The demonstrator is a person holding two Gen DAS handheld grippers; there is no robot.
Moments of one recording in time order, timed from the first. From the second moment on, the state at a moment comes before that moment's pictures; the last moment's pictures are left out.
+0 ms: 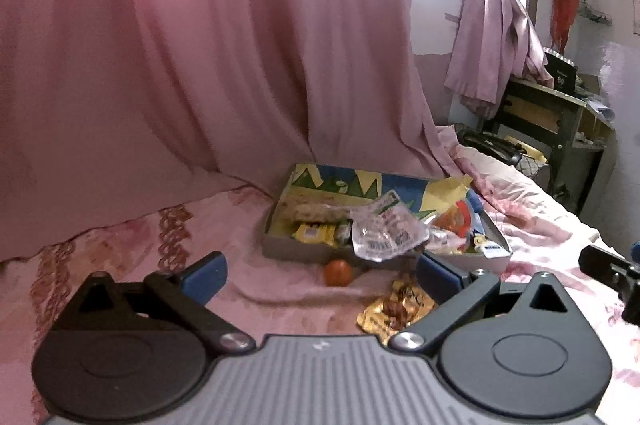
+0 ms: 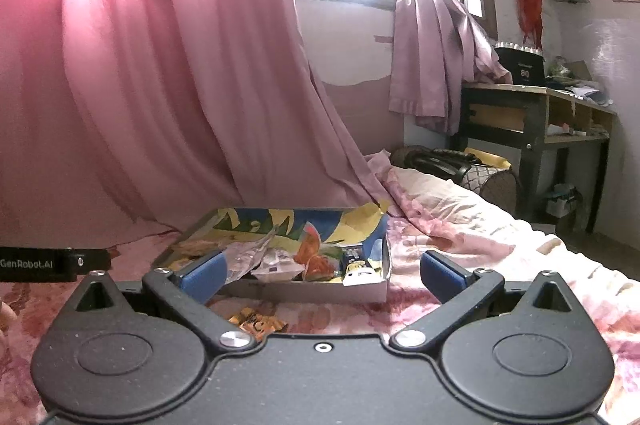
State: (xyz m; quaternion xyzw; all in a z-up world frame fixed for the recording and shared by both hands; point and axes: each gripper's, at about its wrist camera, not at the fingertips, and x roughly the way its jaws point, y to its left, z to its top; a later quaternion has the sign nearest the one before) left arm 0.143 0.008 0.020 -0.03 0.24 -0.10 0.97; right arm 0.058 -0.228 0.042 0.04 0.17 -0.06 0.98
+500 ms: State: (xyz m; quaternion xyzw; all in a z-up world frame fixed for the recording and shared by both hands) left arm 0.079 0.021 0.010 -0.03 0.27 -0.07 0.96; right arm 0.002 -0.217 0.036 0.06 0.22 -0.05 0.97
